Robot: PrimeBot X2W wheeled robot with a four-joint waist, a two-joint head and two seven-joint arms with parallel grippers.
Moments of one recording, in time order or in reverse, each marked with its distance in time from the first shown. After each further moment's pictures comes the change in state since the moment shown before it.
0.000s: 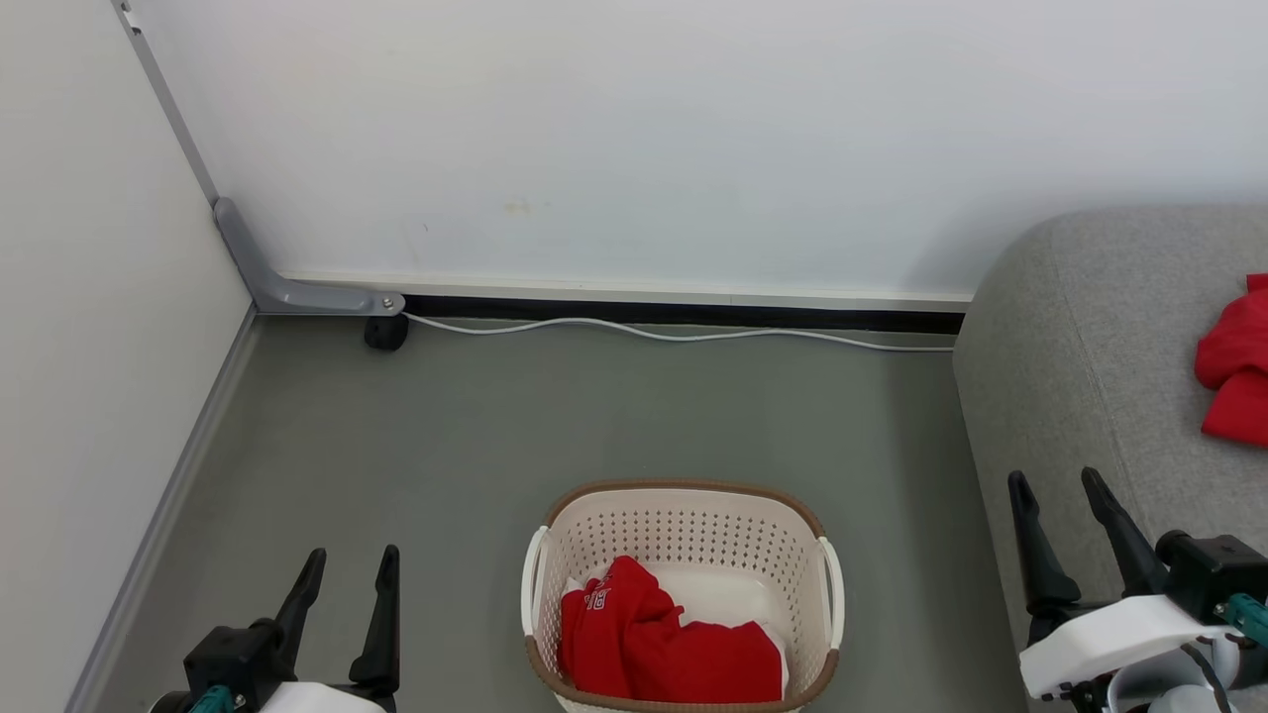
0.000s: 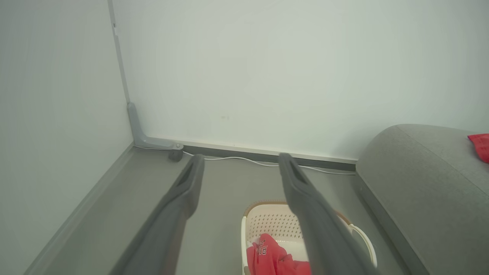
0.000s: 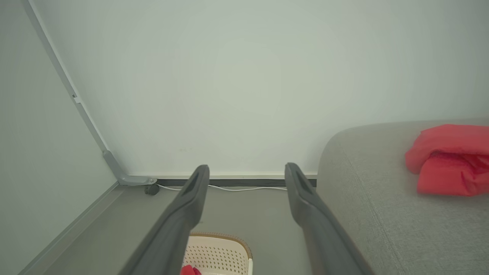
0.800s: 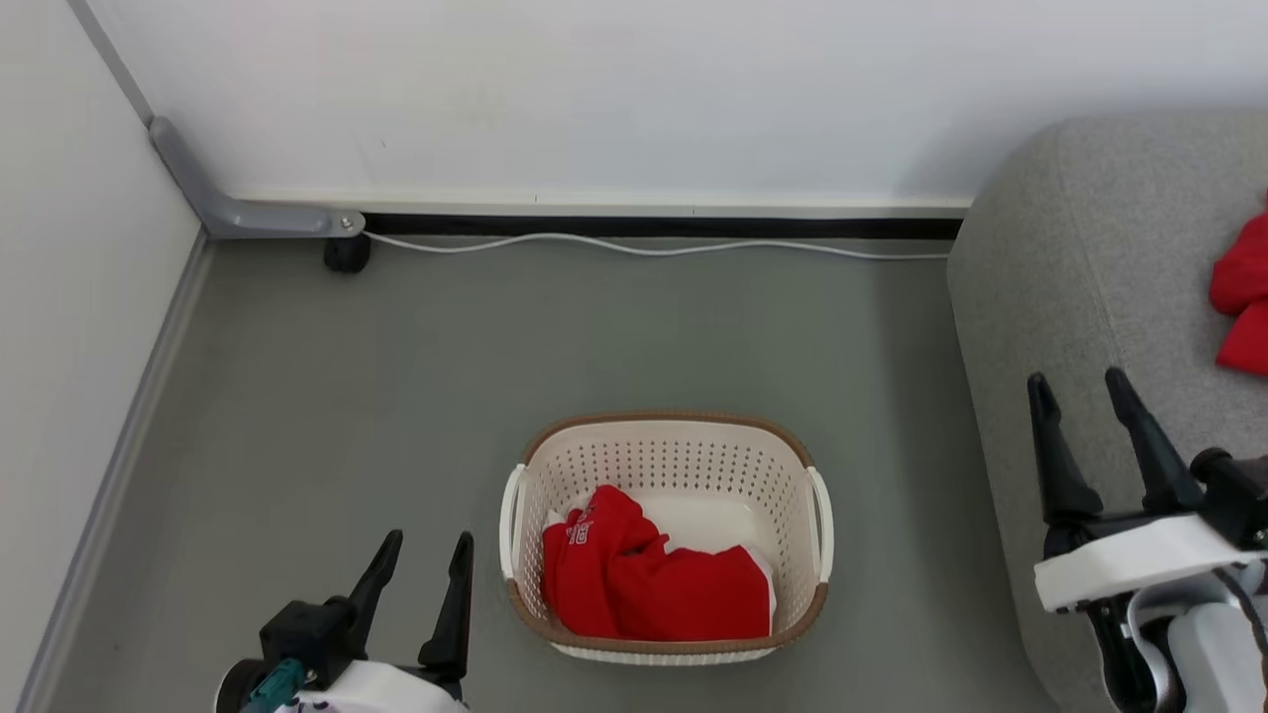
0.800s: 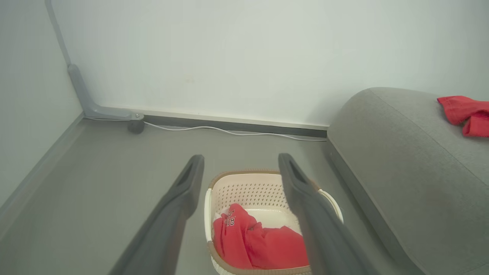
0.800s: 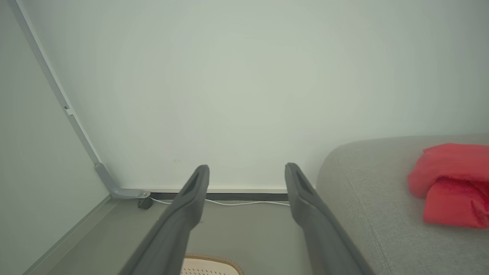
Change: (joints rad) left arm -0.028 0.001 -0.145 0.015 -0.057 0.028 0.000; right arm -0.082 -0.019 -0.007 -0.076 0.006 0.000 0.000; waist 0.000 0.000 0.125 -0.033
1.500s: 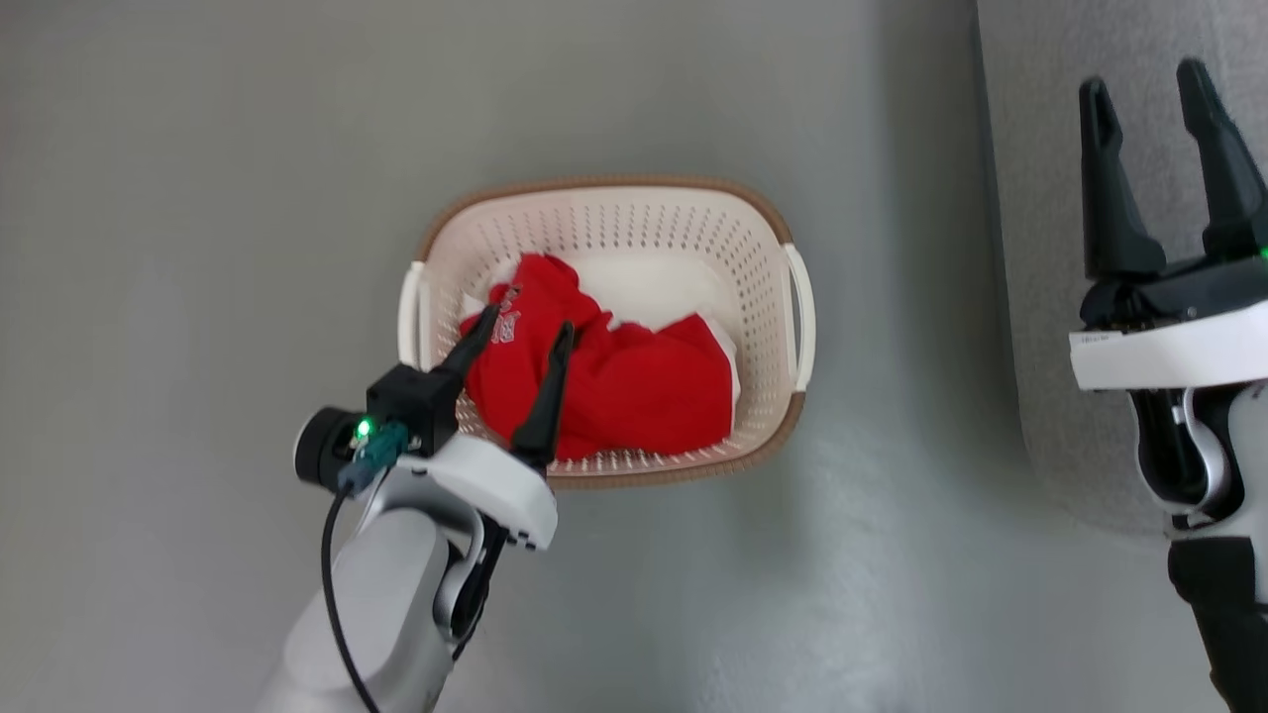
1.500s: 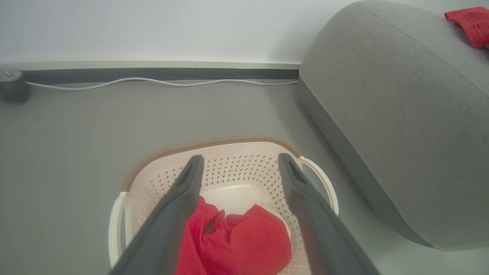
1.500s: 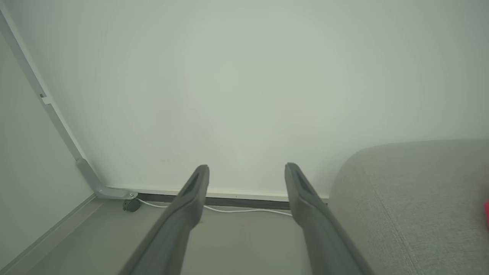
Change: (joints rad) left arm -0.452 -0.004 -0.263 0.173 -0.070 0.085 0.000; right arm -0.335 -0.077 0.067 -0.147 0.070 0.000 0.000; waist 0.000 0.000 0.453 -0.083
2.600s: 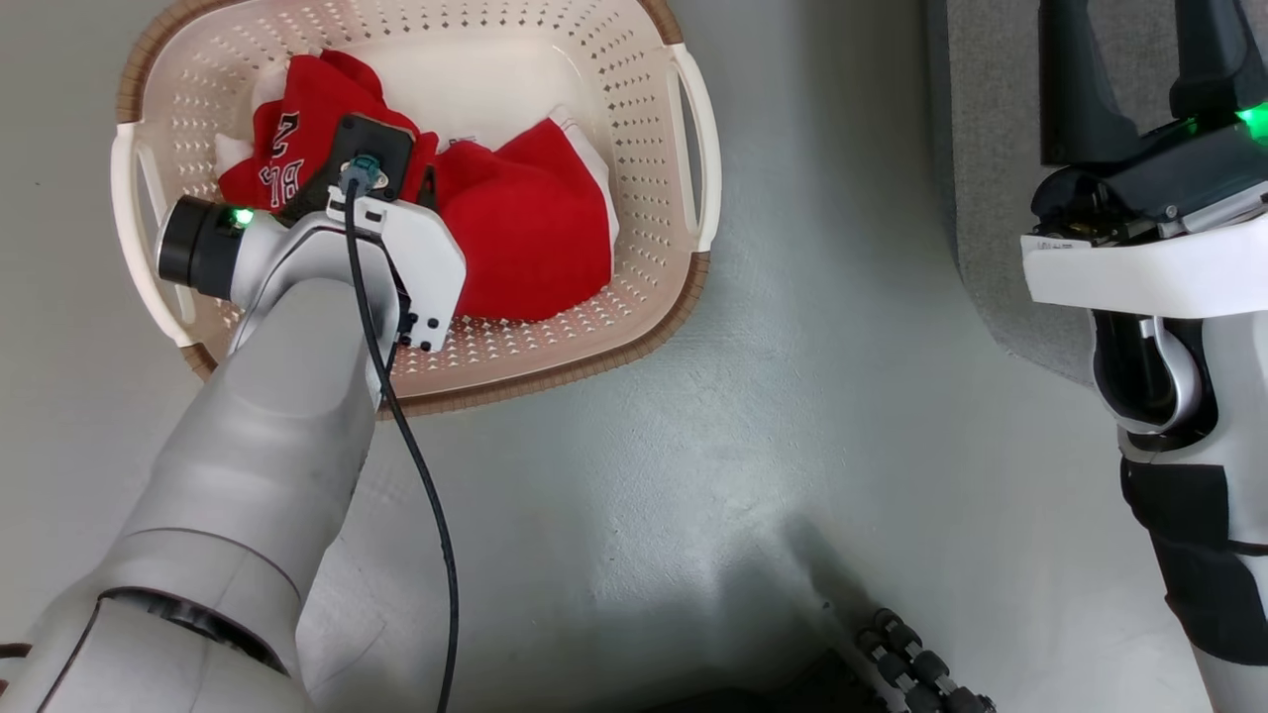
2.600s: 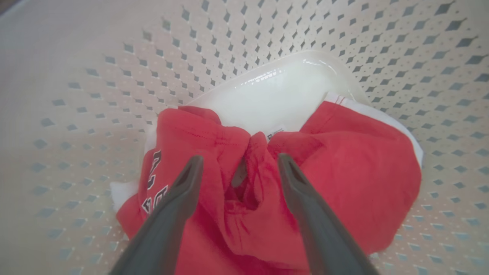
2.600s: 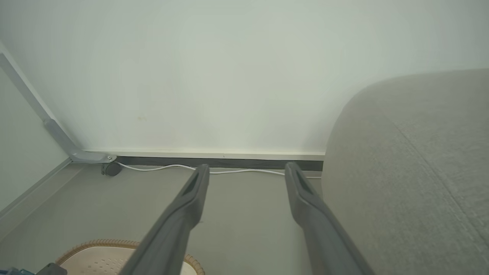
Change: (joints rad) left arm -0.617 -0.003 -0.231 0.733 0.000 0.121 0.140; right arm -0.179 0.055 0.080 -0.097 0.023 0.000 0.000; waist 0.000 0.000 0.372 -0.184
